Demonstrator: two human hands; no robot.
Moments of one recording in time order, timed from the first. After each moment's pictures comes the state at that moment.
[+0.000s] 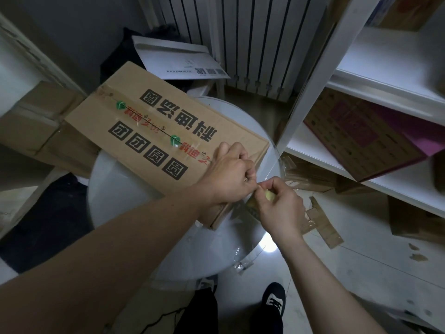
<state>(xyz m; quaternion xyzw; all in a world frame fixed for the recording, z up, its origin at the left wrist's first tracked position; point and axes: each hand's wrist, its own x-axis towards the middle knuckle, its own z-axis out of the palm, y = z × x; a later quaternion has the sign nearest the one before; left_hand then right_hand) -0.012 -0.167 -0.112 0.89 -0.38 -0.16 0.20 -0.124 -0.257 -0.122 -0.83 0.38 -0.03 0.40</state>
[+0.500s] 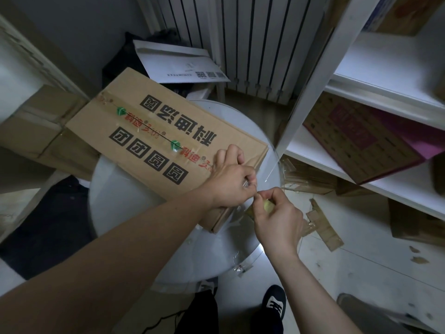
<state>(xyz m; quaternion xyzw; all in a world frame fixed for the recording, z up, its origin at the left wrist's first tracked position) -0.016 -0.167 -0.114 0.89 -0.34 -0.20 0.22 -0.136 -0.242 -0.115 -0.83 0.41 -0.06 0.37</state>
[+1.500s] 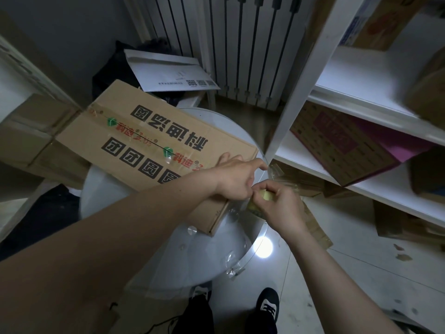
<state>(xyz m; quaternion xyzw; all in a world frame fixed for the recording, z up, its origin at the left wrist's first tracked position) 0.002 -0.202 -0.070 0.82 -0.43 -0.36 0.10 -0.122 -0.295 -0.119 -0.85 0.32 0.00 0.42</state>
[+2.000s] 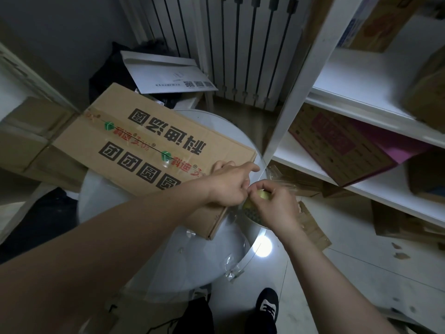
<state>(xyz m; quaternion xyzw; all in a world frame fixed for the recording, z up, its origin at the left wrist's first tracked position) 0.000 -0.193 -0.081 0.84 -0.39 -0.35 0.16 -0.110 -0.291 -0.115 -0.83 0.37 0.02 0.42</state>
